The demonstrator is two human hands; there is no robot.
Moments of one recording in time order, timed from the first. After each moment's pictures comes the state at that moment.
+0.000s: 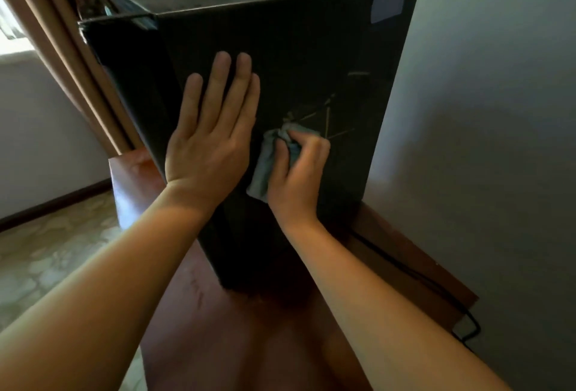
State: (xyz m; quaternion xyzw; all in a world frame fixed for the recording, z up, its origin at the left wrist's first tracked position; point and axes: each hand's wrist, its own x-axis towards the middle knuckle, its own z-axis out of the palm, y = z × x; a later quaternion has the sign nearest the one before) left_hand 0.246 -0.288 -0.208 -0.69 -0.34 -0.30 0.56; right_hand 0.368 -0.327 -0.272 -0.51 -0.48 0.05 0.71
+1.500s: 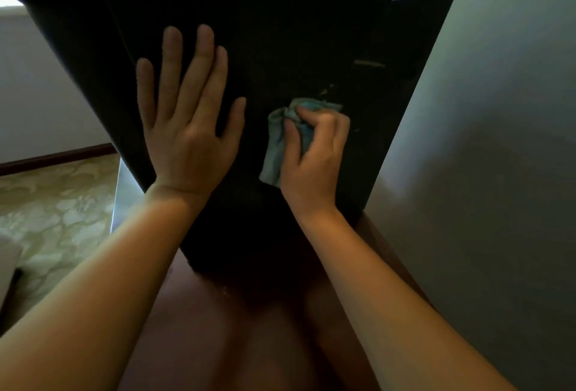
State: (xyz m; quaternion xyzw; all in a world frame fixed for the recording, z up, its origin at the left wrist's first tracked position) left_hand 0.283 -0.285 -0.237 -0.62 -0.42 -0.48 0.46; right_hand 0.441 -0.309 -0.278 -0.47 -0.56 0.03 0.68
